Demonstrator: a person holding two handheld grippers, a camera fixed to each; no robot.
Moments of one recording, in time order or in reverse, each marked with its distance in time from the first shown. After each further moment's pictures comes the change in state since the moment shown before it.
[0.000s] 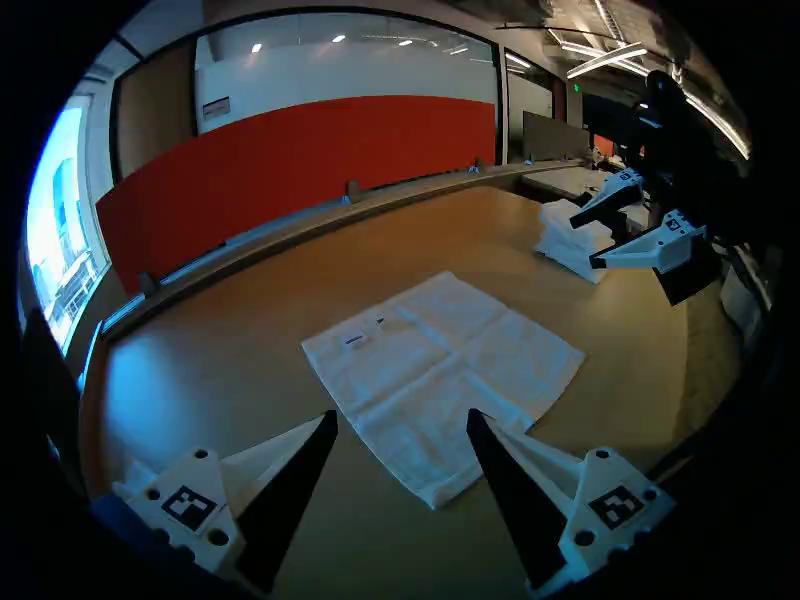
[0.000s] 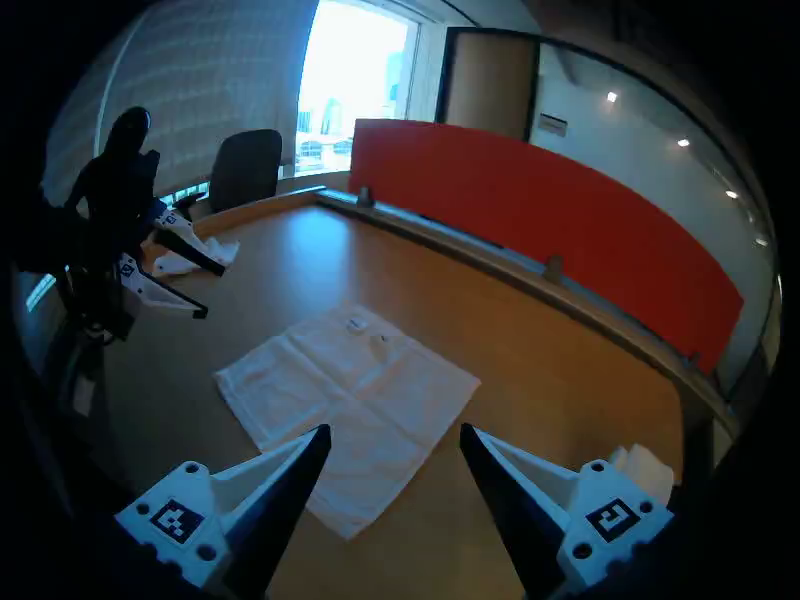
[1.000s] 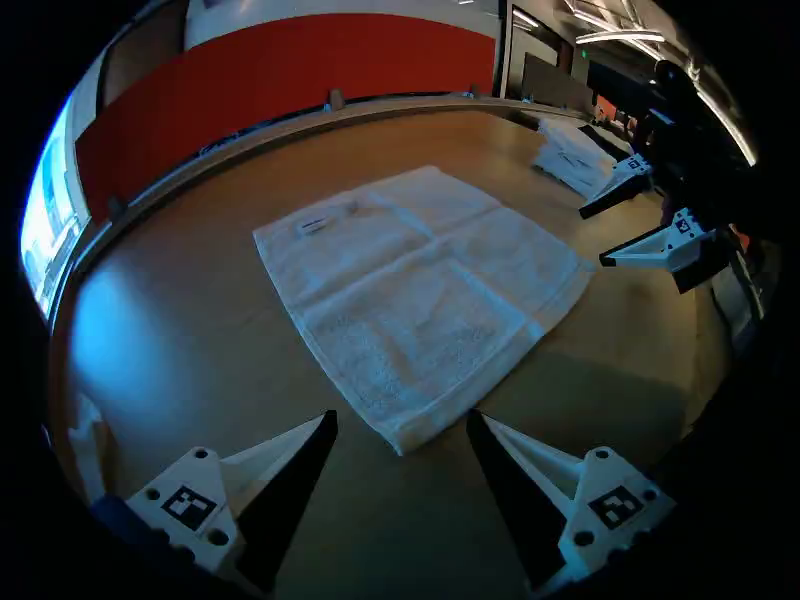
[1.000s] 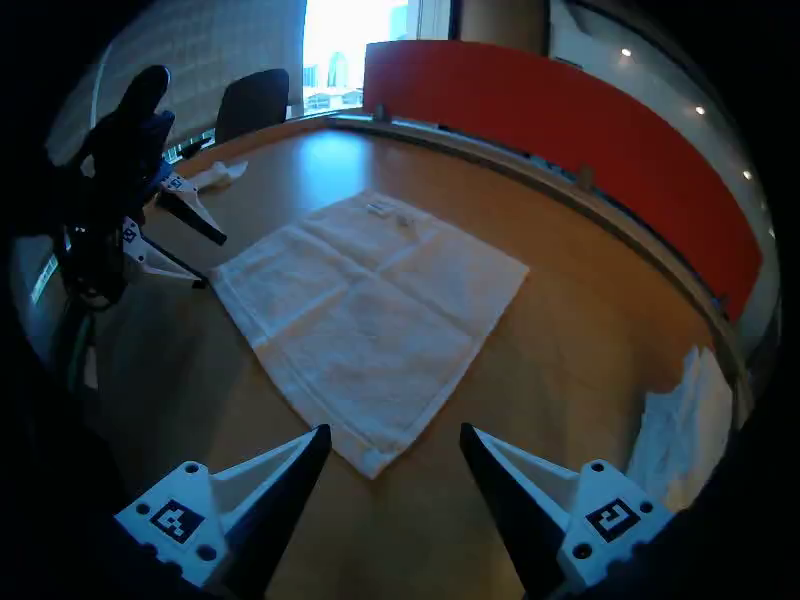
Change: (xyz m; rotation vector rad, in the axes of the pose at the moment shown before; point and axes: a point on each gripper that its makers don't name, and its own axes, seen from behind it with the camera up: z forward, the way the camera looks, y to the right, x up) left arm -0.110 0.031 0.049 -0.064 -0.222 -0.047; right arm -0.125 -0.034 0.034 0.064 -0.204 0.026
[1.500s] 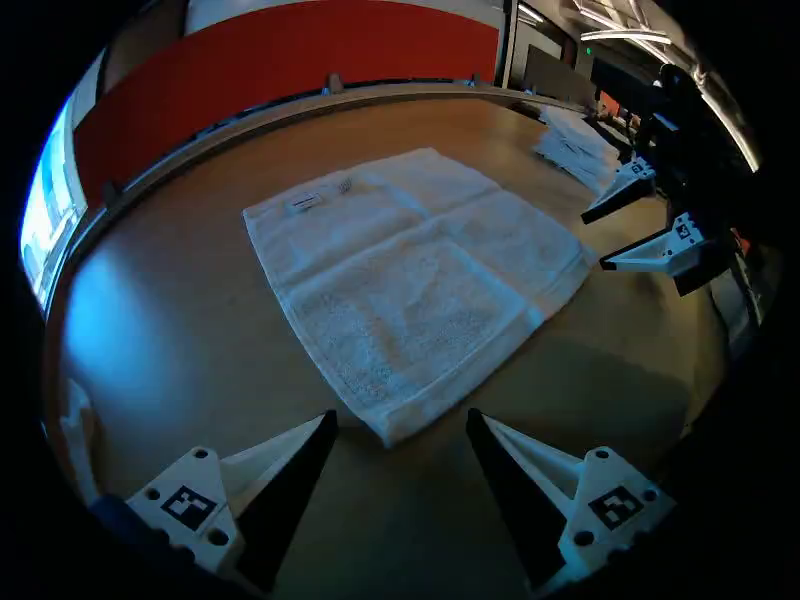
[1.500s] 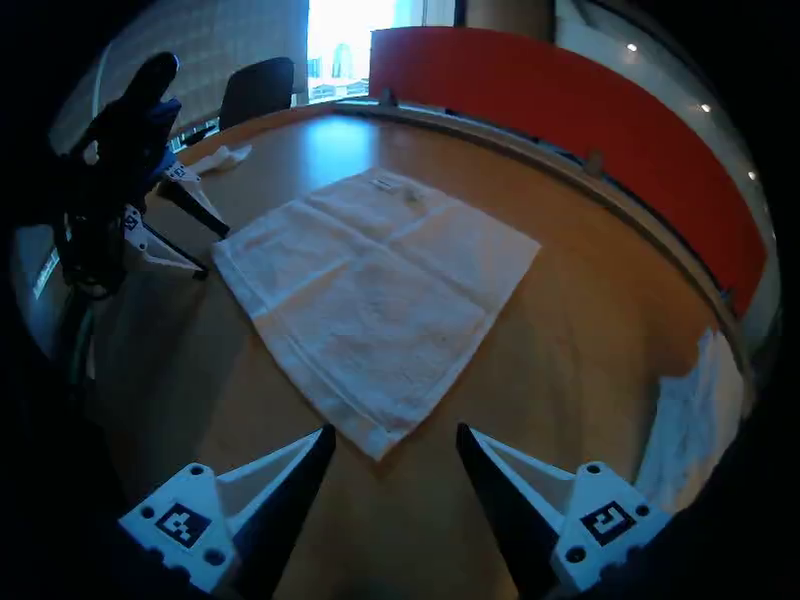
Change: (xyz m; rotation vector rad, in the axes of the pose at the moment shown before) left arm -0.012 0.008 0.011 -0.009 -0.037 -0.017; right arm -0.020 -0.006 0.009 0.026 -0.035 -0.005
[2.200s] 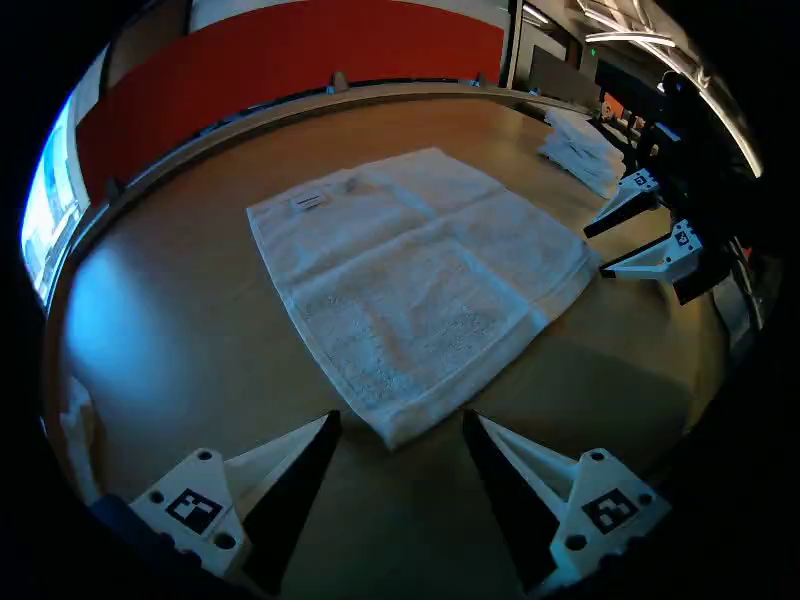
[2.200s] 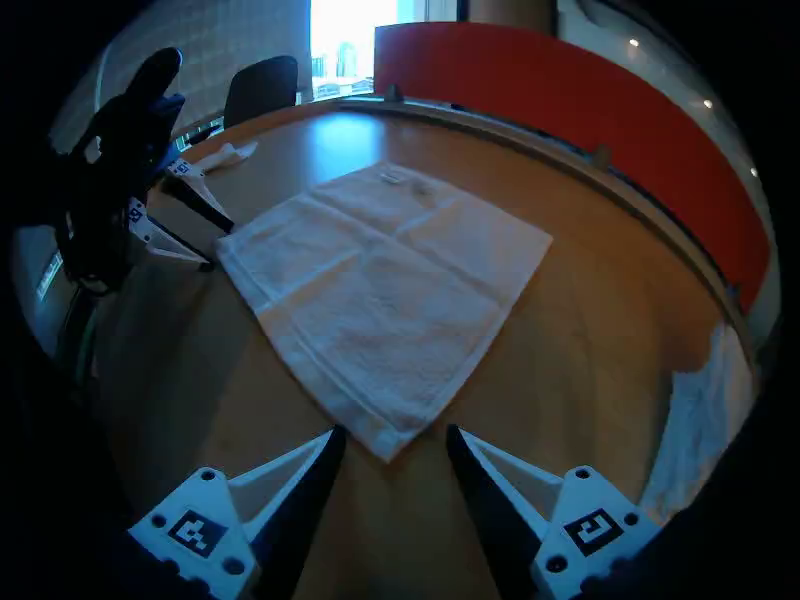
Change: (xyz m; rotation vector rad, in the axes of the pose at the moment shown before) left arm 0.000 -0.002 0.000 0.007 -0.004 -0.012; right arm -0.004 -0.006 0.009 0.025 -0.006 0.005
